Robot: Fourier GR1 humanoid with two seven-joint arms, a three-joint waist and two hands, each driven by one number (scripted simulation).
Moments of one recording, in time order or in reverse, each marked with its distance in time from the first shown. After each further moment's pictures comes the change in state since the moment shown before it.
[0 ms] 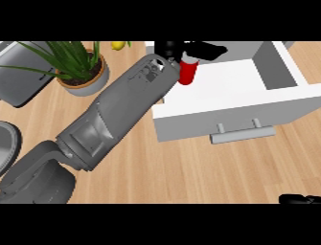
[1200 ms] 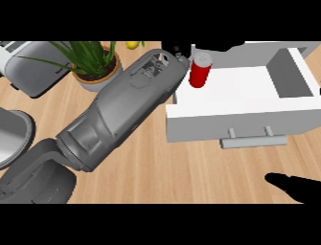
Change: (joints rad) left arm -0.025 0.000 0.026 -0.068 0.159 0.069 -0.072; right arm -0.087 -0.185 0.156 -0.015 0.601 -0.015 -0.143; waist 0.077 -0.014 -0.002
